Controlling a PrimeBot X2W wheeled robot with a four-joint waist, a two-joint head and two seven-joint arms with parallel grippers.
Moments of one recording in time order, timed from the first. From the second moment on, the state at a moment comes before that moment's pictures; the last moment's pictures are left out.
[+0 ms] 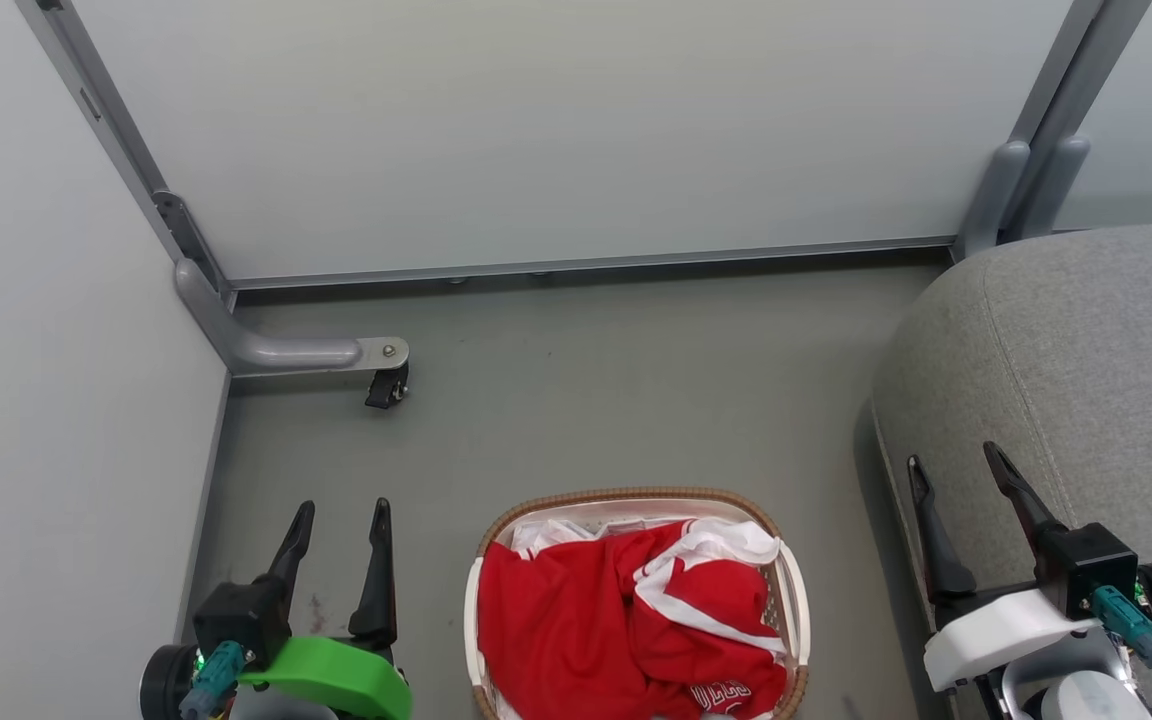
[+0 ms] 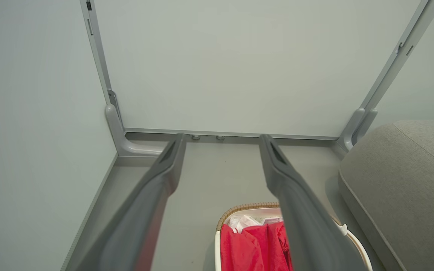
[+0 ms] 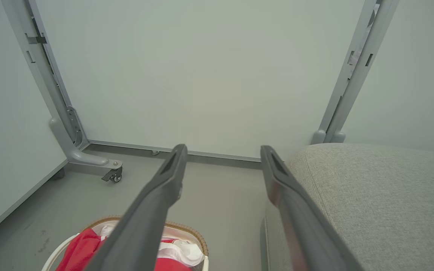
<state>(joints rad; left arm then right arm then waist) -0.05 0.05 -0.15 0.33 -0.25 -0.12 -0.26 -0.04 -0.05 -0.04 0.17 0.02 0.13 -0.26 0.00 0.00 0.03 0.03</state>
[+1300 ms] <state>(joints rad) -0.54 0.05 -0.45 0.80 -0.18 -0.13 -0.26 -0.29 -0.05 -0.02 0.09 0.02 0.13 -0.26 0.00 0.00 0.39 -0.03</state>
